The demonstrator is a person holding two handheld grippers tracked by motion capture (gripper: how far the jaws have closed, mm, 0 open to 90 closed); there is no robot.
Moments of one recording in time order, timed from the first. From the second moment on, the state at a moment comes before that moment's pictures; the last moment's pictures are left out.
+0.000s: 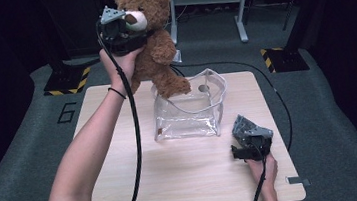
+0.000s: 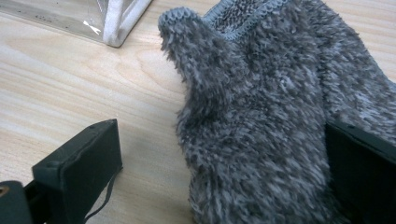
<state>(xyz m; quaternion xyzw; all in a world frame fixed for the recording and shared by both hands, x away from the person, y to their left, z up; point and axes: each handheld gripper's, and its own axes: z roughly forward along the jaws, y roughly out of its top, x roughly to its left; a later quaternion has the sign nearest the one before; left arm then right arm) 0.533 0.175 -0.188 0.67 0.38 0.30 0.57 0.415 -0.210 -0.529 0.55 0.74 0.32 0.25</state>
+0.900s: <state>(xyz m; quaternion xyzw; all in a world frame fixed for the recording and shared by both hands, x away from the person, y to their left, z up) 0.541 0.114 -0.195 0.66 0.36 0.24 0.61 0.415 -0.211 -0.529 0.54 0.74 0.32 0.24</state>
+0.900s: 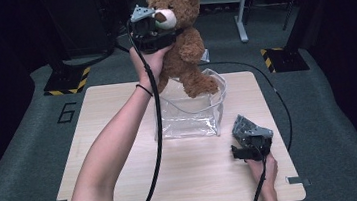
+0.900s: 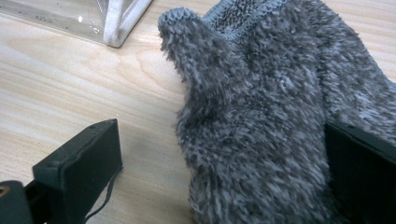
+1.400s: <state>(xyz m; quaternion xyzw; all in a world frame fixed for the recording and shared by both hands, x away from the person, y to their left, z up) 0.550 0.092 -0.213 0.66 0.37 0.22 0.62 0.415 -0.211 -0.529 0.55 0.74 0.32 0.24</state>
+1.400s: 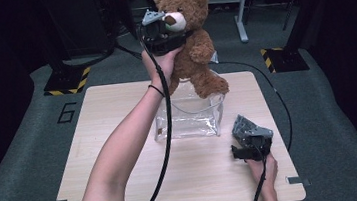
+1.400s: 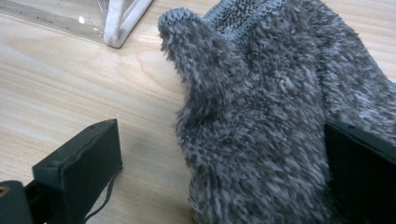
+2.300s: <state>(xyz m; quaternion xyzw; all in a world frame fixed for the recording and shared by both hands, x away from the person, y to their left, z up) 0.557 0.100 -0.276 0.65 0.39 0.23 0.61 0.415 -0.211 -0.529 0.54 0.74 0.32 0.24</state>
